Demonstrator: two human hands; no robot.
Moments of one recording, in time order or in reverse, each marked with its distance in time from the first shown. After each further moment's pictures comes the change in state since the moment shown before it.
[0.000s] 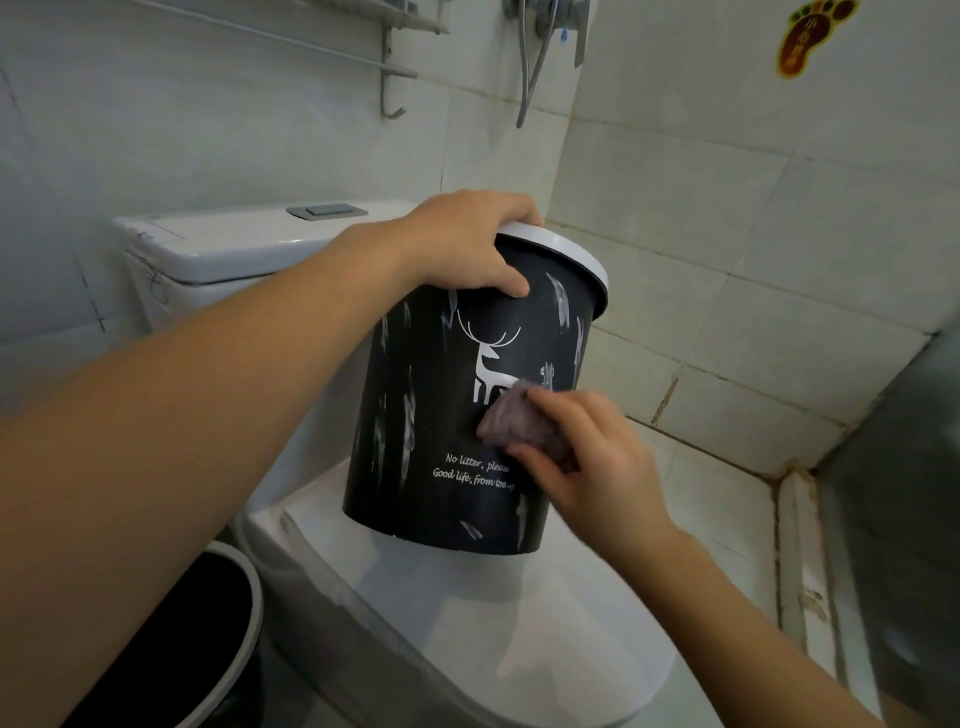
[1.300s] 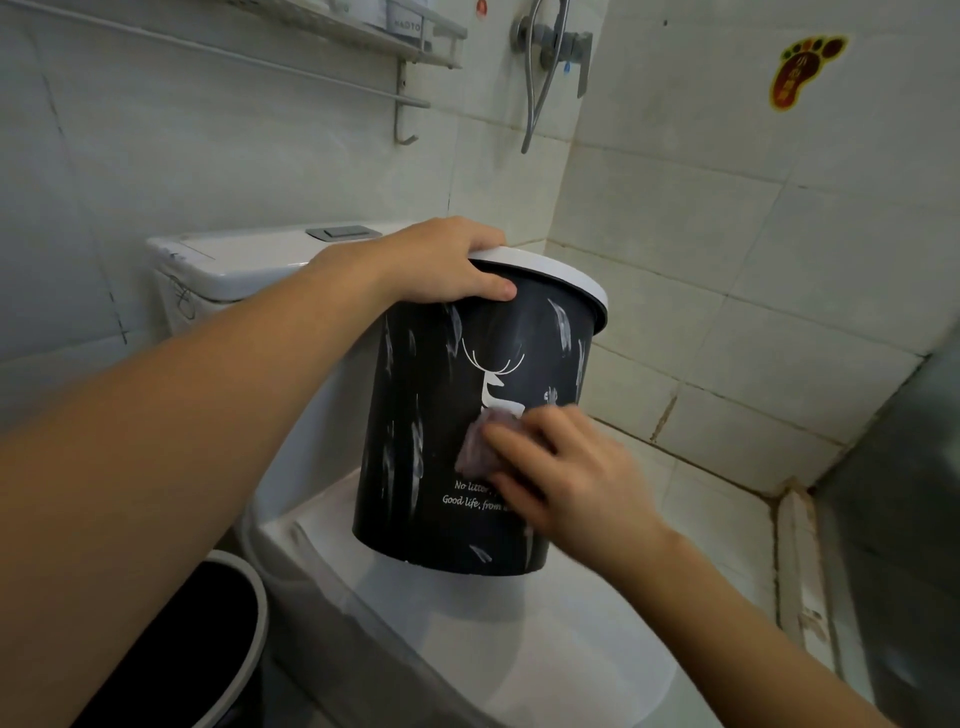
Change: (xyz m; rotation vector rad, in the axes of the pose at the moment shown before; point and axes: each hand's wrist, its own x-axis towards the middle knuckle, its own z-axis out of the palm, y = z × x) left_hand -0.015 -0.023 -0.016 -0.102 -0.046 -0.032; right_hand 0.014 -0.020 -0.006 -0.199 -0.094 -0.298
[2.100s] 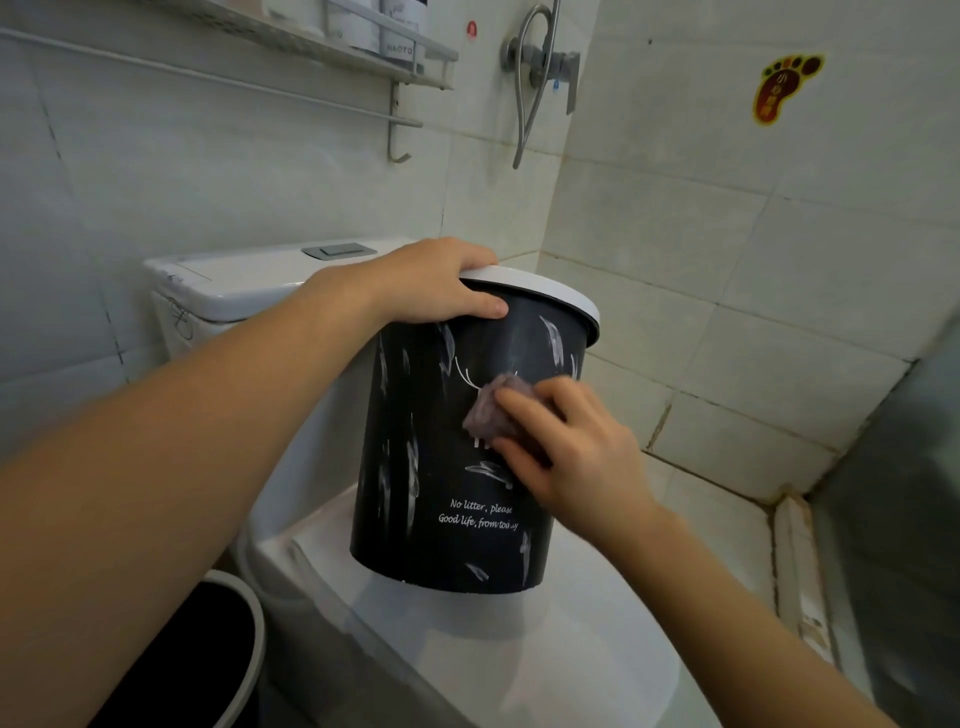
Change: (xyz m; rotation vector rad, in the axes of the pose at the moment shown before) left_hand -0.007 0.005 -0.002 0.001 0.007 -0.006; right_hand 0.020 0.012 -0.001 0.025 0.067 0.139
